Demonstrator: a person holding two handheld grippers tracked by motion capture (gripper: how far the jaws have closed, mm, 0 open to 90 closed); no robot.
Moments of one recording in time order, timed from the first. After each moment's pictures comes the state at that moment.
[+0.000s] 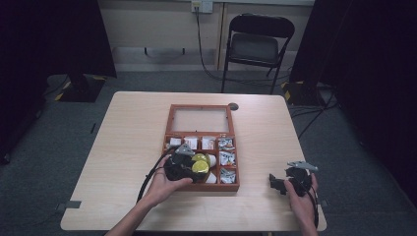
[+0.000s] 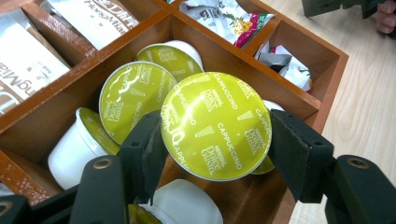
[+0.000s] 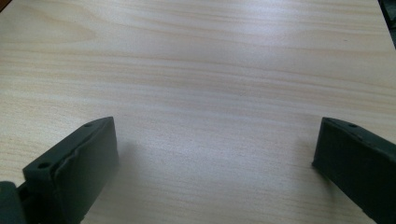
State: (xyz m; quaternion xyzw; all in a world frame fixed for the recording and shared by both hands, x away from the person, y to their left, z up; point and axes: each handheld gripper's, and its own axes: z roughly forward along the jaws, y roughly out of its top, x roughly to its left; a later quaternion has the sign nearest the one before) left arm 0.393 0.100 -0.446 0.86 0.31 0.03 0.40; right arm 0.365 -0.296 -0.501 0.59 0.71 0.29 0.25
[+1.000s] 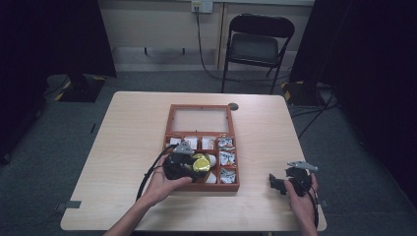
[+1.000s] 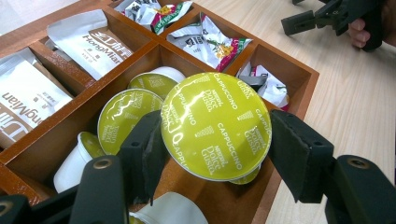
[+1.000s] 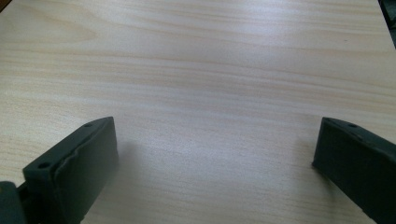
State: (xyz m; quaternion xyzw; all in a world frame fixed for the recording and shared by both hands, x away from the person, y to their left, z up) left arm 0.389 0.103 -0.434 0.86 0.29 0.04 0.42; right arm 0.365 -0.296 -0.501 0.59 0.71 0.29 0.25
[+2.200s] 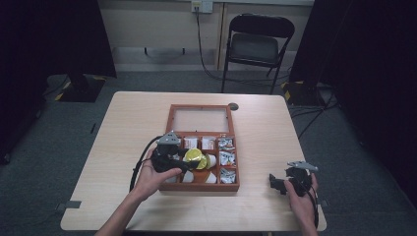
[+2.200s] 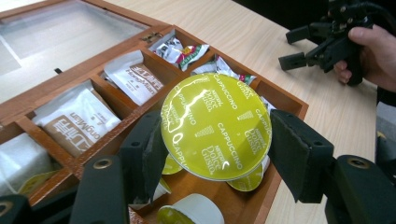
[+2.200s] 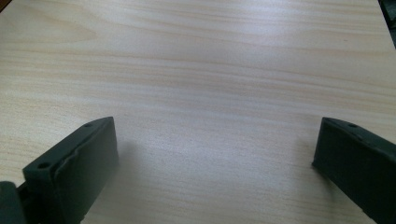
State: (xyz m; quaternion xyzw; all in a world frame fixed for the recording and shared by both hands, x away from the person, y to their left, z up) left arm 0.395 0.136 -0.406 0.83 0.30 0.05 0.47; right arm 0.365 -0.296 -0.501 0.59 0.71 0.29 0.25
